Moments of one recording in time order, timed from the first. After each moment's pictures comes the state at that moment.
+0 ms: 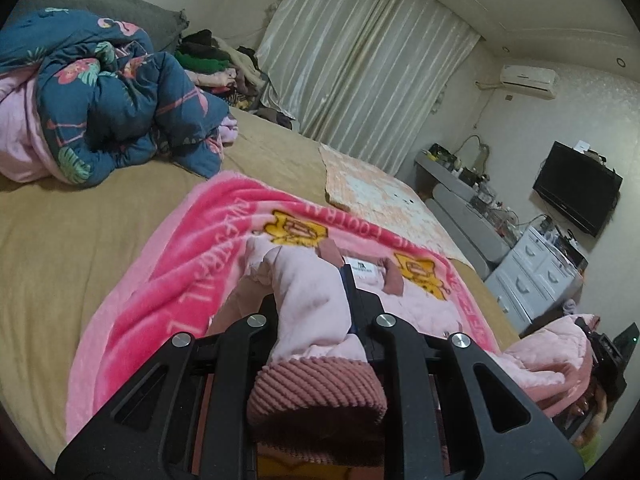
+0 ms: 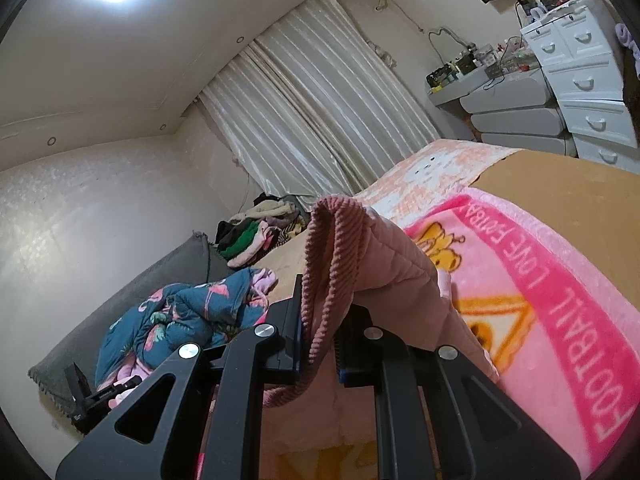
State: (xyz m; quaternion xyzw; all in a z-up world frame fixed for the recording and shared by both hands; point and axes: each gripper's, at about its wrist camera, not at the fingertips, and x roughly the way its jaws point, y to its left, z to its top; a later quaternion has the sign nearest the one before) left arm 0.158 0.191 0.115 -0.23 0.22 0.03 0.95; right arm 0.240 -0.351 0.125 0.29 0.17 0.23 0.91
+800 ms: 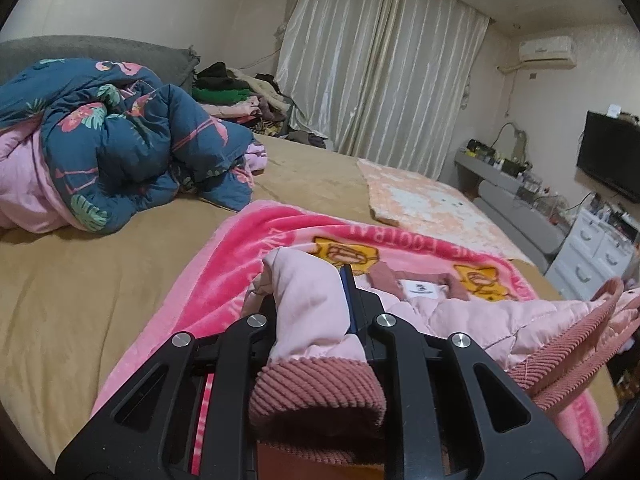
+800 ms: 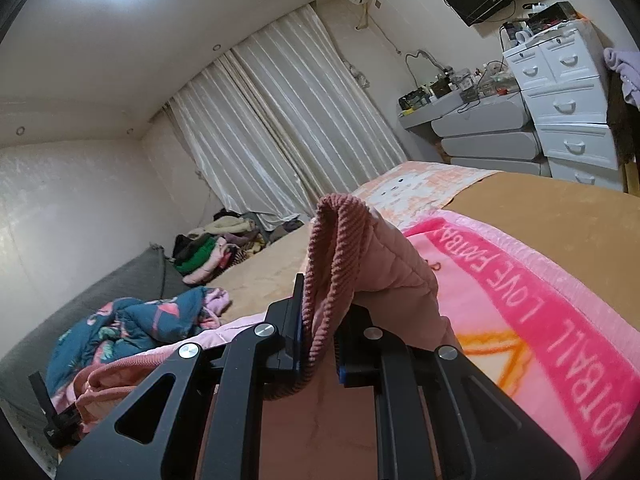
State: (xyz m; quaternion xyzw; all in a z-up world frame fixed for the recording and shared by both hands) left arm 0.230 0.183 0.089 -0.14 0.21 0.12 0.96; right arm 0.317 -0.325 0.090 0.25 0.16 0.15 0.94
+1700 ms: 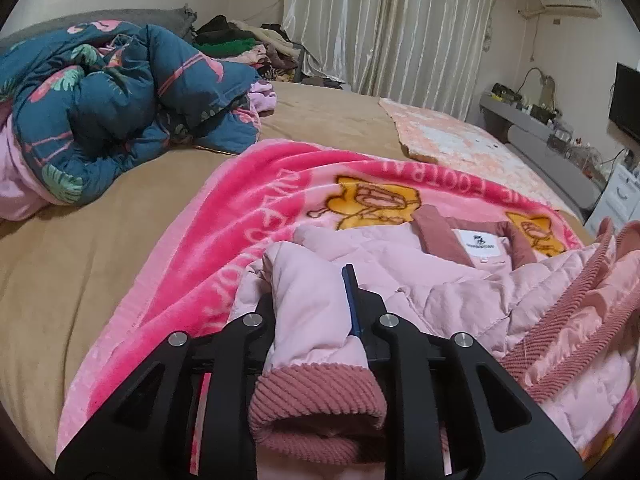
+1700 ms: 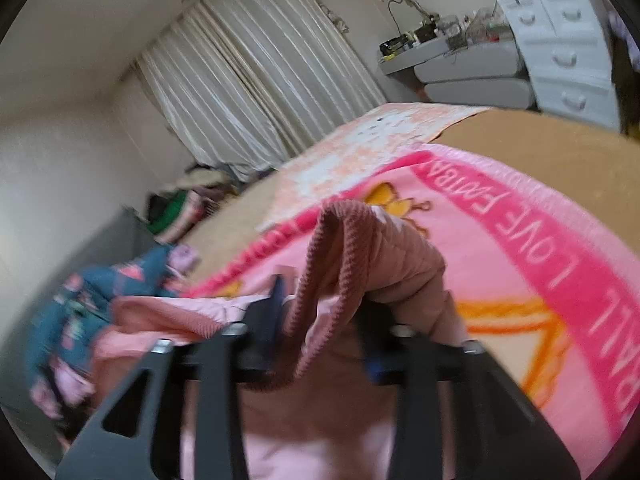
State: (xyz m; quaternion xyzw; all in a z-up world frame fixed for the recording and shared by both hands) left arm 0.327 0.197 0.005 -0.12 0.30 0.13 0.94; right arm 0.404 -0.310 0.012 0.28 0.24 0.16 0.92
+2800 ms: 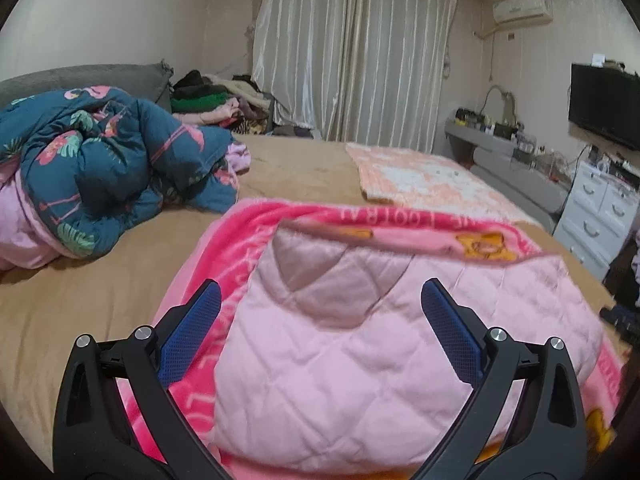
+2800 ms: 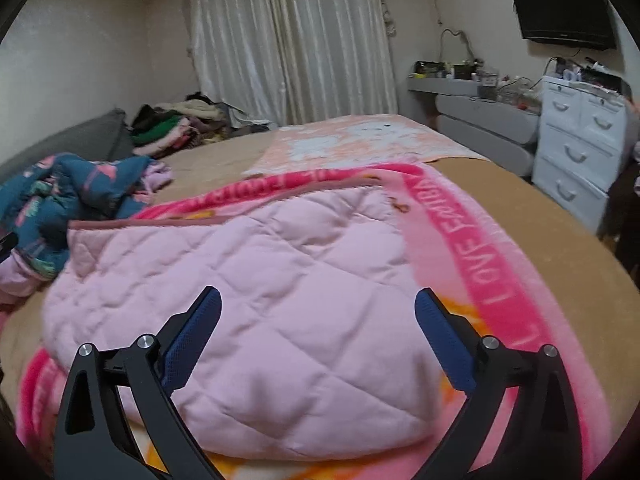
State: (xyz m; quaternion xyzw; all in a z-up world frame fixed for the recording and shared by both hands) left arm 0.254 0.151 0.071 -0.07 0.24 0.10 0.96; right arm 0.354 -0.279 0.013 0.03 0.29 0.11 0.95
